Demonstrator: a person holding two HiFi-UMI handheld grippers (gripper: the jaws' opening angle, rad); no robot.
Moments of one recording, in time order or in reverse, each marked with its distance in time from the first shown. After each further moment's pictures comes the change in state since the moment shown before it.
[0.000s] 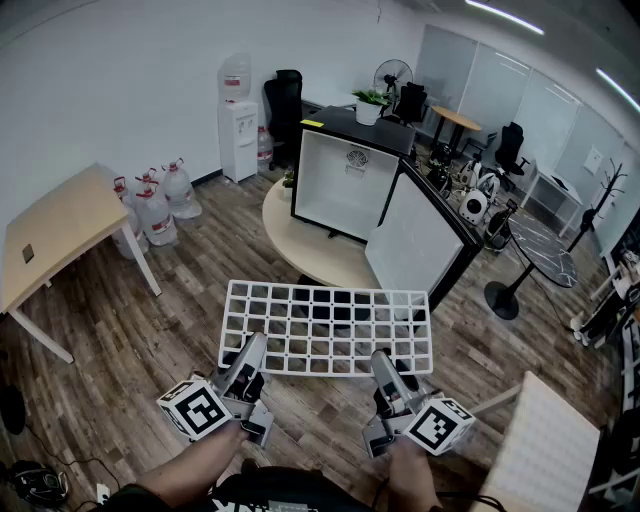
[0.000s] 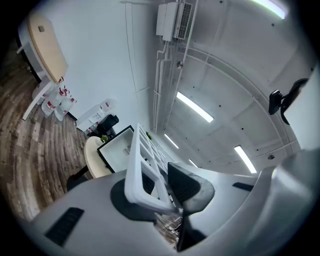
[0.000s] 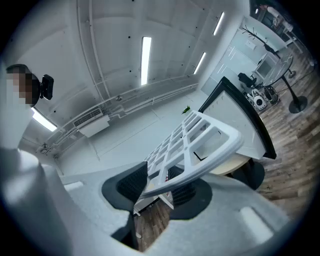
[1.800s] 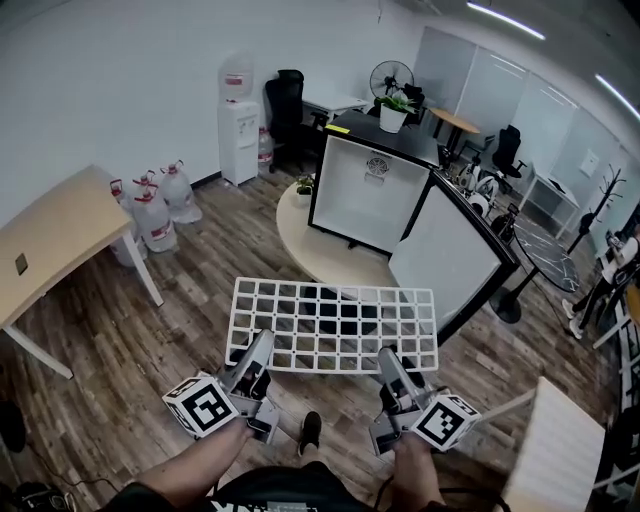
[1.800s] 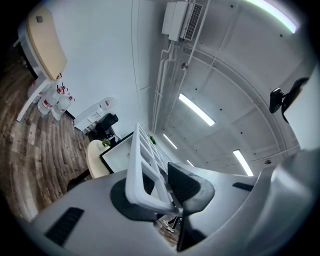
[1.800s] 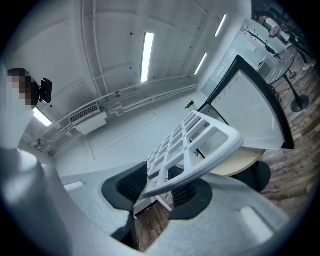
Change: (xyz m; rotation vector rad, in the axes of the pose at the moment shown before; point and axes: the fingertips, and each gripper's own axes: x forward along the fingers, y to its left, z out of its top) left arm 0.013 0.096 0.077 -0.023 0.024 -0.042; right arm 0.111 0.012 -0.042 -0.019 -0.019 -0.032
